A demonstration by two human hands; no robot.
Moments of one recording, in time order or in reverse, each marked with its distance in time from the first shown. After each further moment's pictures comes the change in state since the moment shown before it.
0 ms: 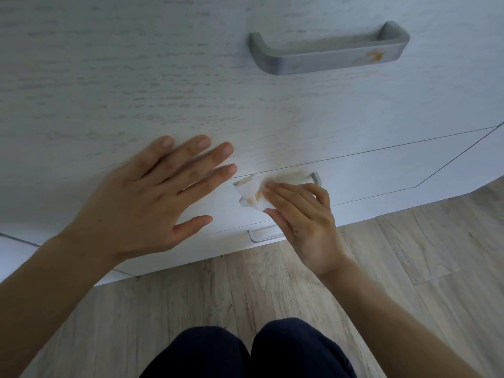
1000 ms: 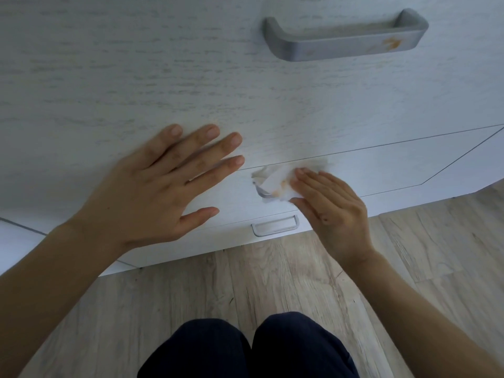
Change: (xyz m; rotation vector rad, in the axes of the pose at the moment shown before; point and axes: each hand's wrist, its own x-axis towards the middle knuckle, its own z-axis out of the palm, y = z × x) left_hand -0.001 0.000 0.002 0.006 0.010 0.001; right_hand -0.004 0.019 -0.015 -0.056 0.008 0.007
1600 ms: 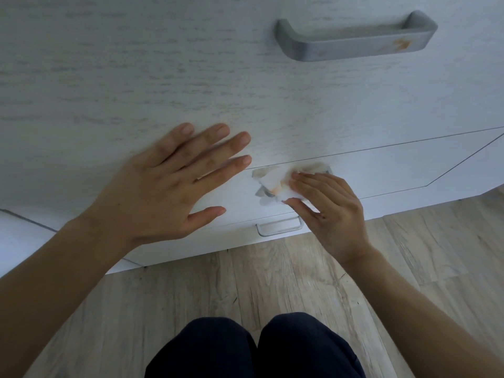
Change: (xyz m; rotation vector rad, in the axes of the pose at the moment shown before) left_hand 0.001 -0.001 -0.003 -0.035 -0.005 0.005; right_hand 0.004 -0.003 0.009 0.041 0.045 -0.003
